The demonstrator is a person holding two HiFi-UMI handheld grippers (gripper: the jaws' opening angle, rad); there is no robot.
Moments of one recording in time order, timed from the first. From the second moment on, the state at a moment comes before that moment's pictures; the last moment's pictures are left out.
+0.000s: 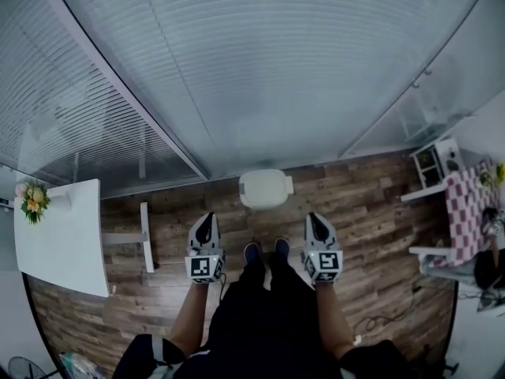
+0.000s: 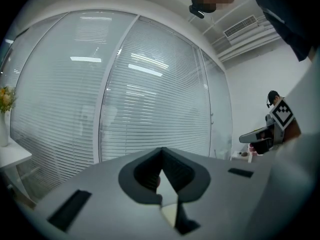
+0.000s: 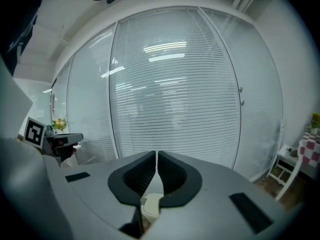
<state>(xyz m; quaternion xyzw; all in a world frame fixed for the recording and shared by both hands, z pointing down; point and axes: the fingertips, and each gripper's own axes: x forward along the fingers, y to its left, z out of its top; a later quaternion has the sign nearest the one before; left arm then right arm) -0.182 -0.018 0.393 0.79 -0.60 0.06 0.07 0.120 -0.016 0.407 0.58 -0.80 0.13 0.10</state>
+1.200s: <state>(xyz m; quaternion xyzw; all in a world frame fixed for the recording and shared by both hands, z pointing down) -0.128 0.086 0.367 0.75 -0.66 0.03 0.05 0.162 0.040 0.404 0.51 -0.84 0.12 0.16</state>
